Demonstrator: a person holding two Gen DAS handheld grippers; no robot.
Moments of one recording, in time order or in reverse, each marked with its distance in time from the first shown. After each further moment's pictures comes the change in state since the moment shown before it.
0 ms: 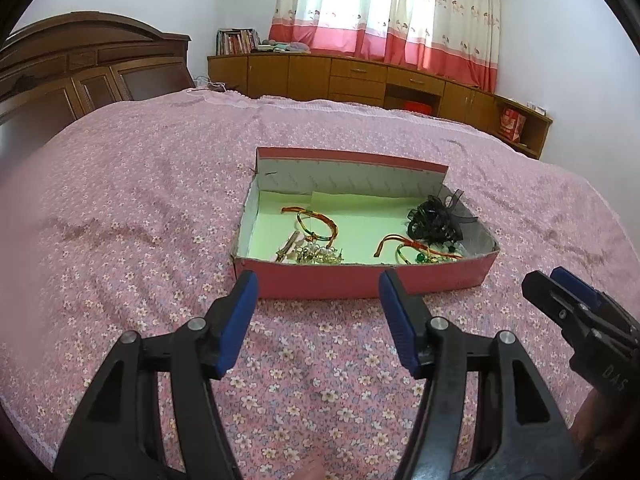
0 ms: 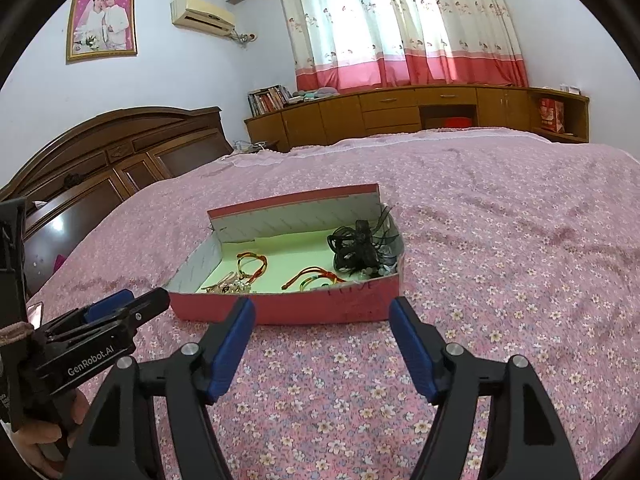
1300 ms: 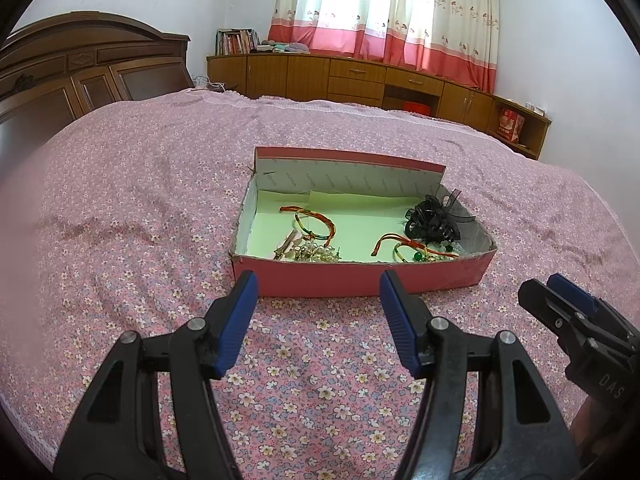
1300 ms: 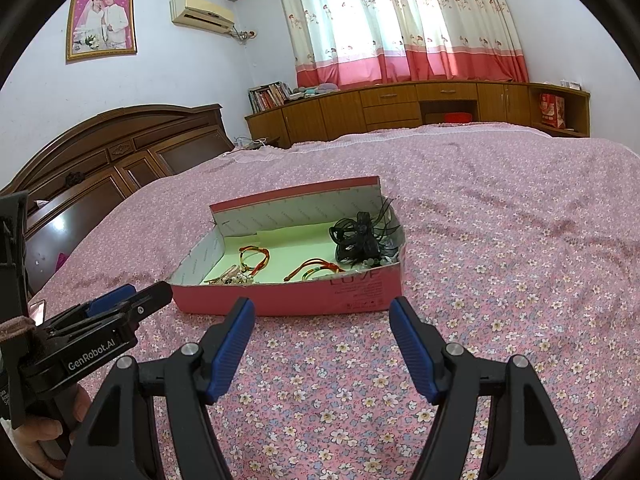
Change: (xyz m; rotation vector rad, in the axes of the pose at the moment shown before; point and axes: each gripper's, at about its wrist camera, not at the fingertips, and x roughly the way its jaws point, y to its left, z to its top) left arm -0.002 -0.003 -0.001 0.000 -0.002 -0.005; right arm -0.003 0.001 -0.006 0.004 0.008 0.003
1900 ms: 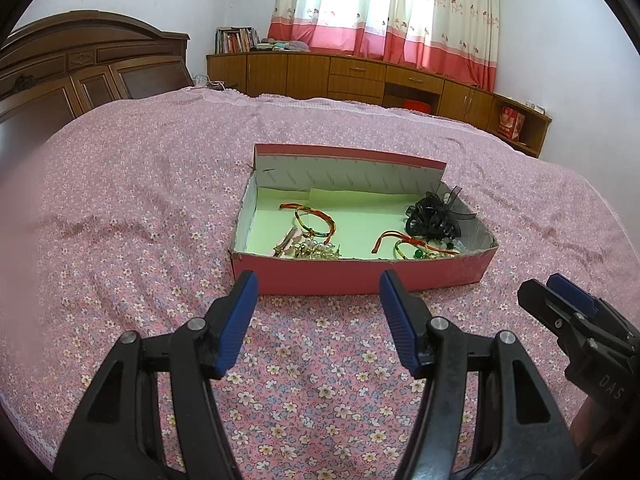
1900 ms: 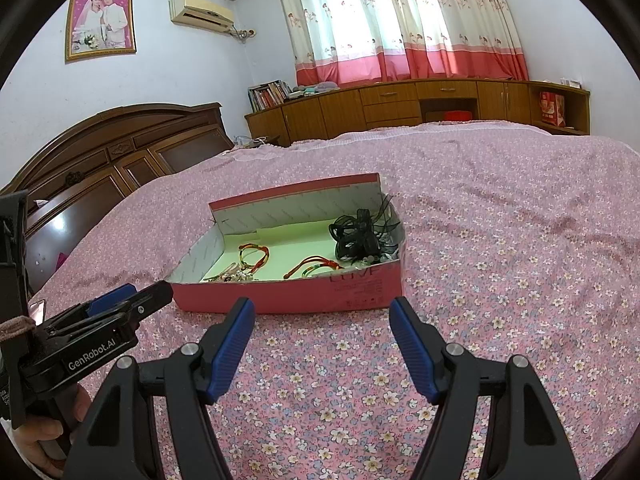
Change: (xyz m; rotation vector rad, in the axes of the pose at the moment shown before) left arm 0.001 0.000 -0.001 0.000 0.003 0.000; right arm 0.001 -0.001 0.000 0.001 0.003 0.000
